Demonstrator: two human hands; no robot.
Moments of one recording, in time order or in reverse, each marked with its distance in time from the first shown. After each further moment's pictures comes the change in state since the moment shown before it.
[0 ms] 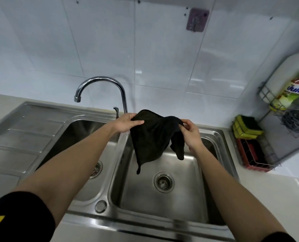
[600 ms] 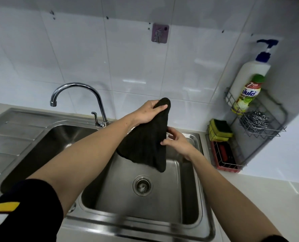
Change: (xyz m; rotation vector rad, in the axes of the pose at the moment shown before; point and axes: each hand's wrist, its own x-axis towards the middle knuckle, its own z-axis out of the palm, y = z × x) left_hand 0.030 0.145 0.136 -0.122 0.022 0.233; right_hand -0.024 -0.012 -0.102 -0.123 -0.385 -0.019
